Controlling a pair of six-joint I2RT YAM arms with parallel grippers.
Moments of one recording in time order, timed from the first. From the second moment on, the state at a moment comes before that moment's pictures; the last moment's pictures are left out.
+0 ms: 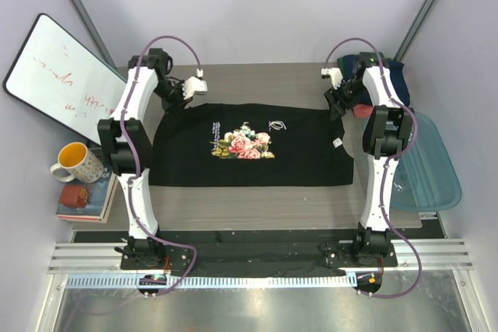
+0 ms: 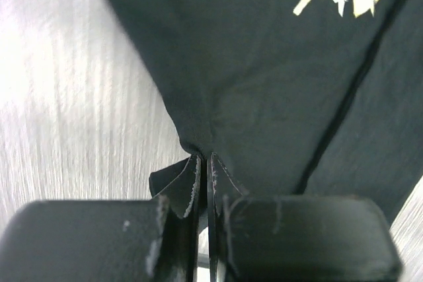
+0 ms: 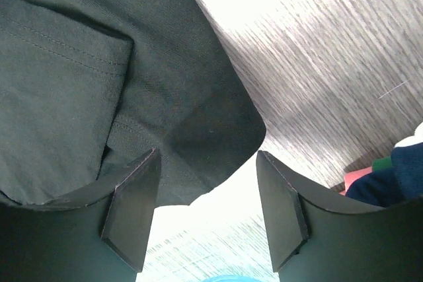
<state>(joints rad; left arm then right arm) -0.03 2.16 2.10 -1.29 0.45 1.29 -0.08 2.45 2.27 -1.20 -0.44 -0.84</state>
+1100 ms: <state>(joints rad) -0.10 2.22 2.00 -1.33 0.26 1.39 -0.08 2.46 2.28 -1.18 -0.41 -0.86</state>
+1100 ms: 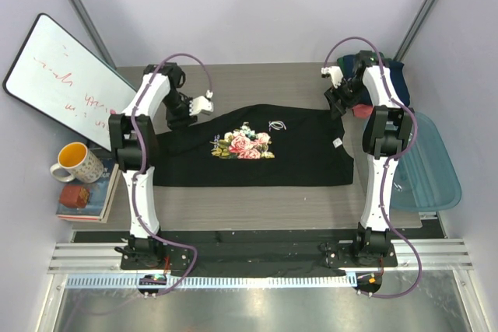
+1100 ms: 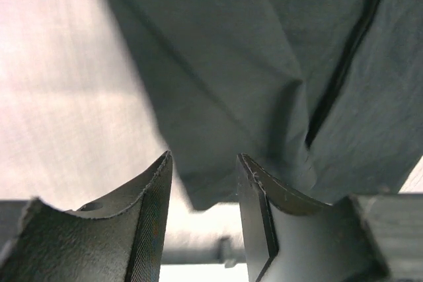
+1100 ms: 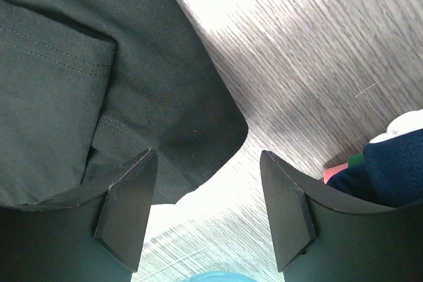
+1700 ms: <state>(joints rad) -0.09 2.27 1.87 -1.33 0.26 1.35 -0.08 2.46 2.28 -1.18 -0.41 -0.86</state>
